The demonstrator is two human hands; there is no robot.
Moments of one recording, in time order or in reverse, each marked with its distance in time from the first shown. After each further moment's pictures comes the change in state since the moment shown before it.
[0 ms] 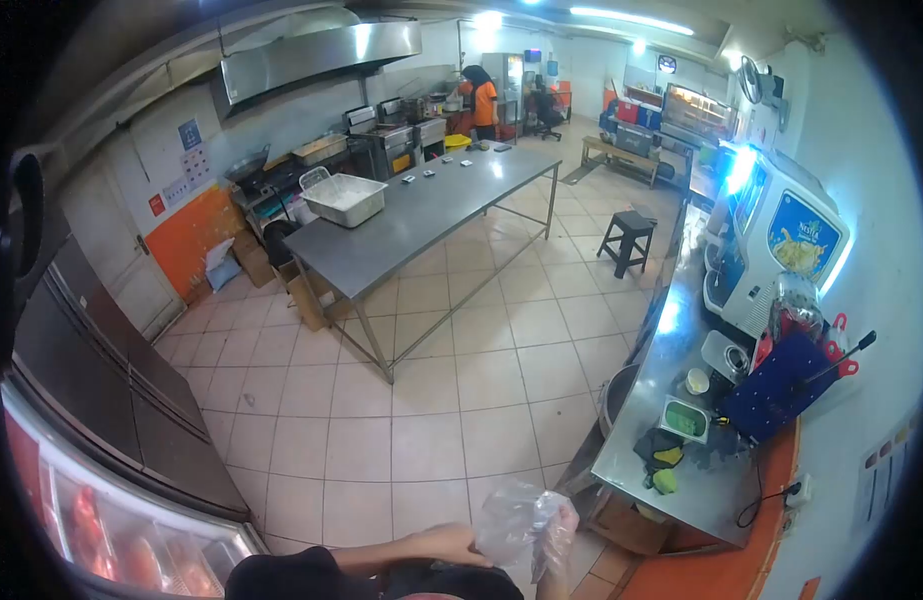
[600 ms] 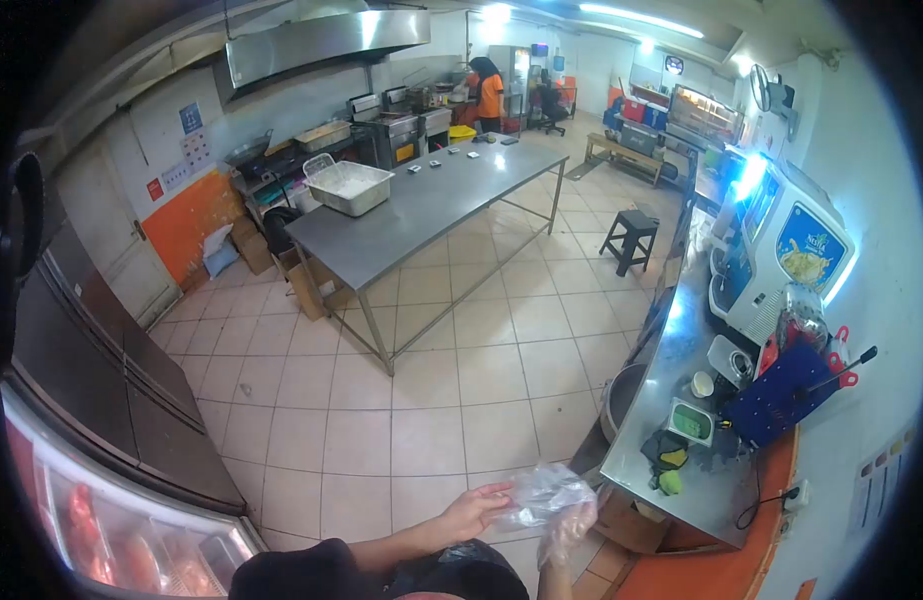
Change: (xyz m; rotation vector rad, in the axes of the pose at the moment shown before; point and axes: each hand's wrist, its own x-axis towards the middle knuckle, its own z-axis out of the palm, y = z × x) left_hand 0.044 -0.034 -0.008 -1.813 0.289 0.204; right_hand -0.005 -0.022 0.076 0.229 0.266 -0.344
